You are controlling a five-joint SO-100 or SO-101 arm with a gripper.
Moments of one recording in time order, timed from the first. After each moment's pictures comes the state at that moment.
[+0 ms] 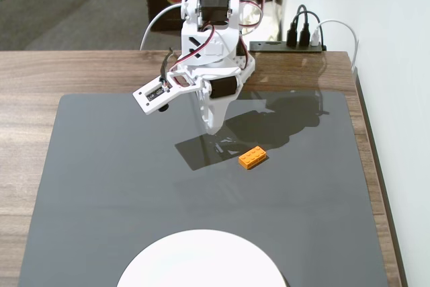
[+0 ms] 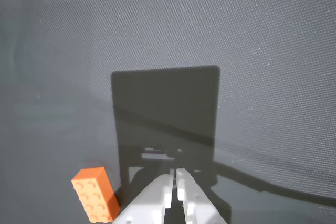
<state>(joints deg) 1.4 146.5 158.6 58.0 -25.3</state>
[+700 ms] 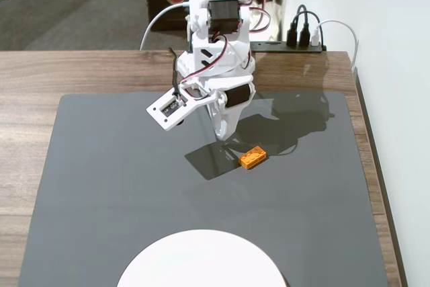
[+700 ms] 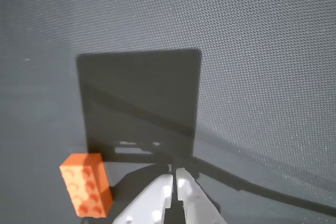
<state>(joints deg) -4.8 137.0 156.7 53.1 -27.1</state>
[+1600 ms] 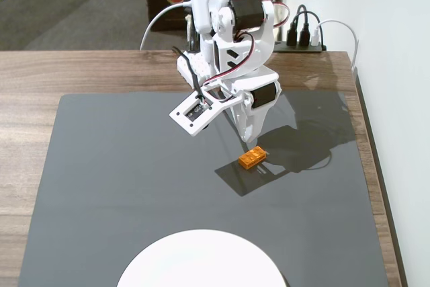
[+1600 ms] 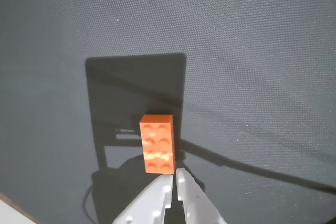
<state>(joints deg) -14.9 125.8 141.4 57.3 -18.7</state>
